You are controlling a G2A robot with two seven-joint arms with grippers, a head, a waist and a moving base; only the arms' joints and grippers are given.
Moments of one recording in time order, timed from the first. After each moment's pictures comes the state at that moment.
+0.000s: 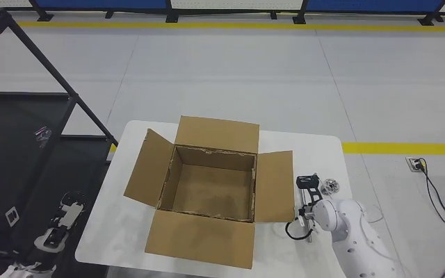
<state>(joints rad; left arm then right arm) 1.71 -1.15 -2.06 -1.86 -0.05 -0.69 -0.44 -0.99 -1.26 1.33 -1.45 -1.25 0.15 1.25</state>
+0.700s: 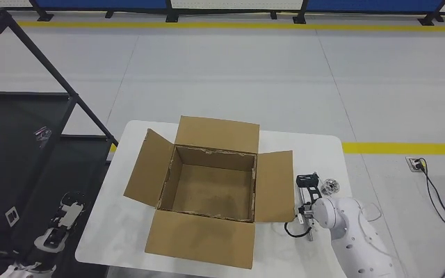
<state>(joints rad) 1.71 -1.15 -2.06 -1.86 -0.05 -0.69 -0.44 -0.98 -1.26 1.34 -1.44 -1.24 0.15 1.23</state>
